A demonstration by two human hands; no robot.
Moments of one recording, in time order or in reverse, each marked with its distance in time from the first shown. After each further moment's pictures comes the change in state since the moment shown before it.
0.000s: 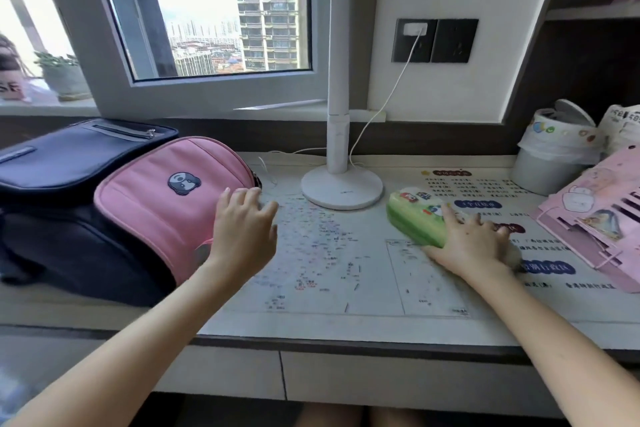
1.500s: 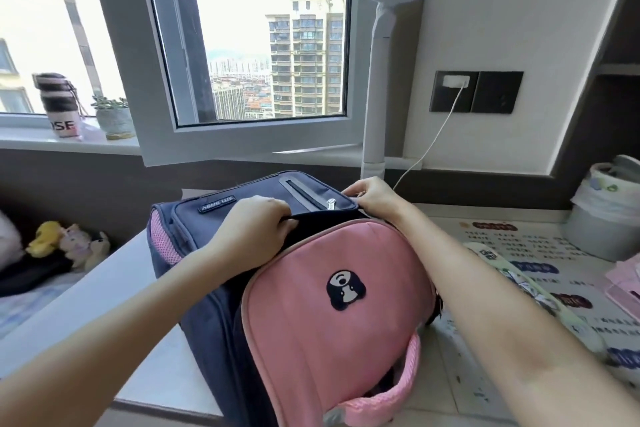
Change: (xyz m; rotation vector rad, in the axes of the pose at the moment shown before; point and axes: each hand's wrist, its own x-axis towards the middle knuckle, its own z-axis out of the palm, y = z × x) left_hand 0.065 -0.044 -0.076 -0.246 -0.113 0.028; right_hand 0.099 -0.181 -0.105 1.130 -0.267 -0.535
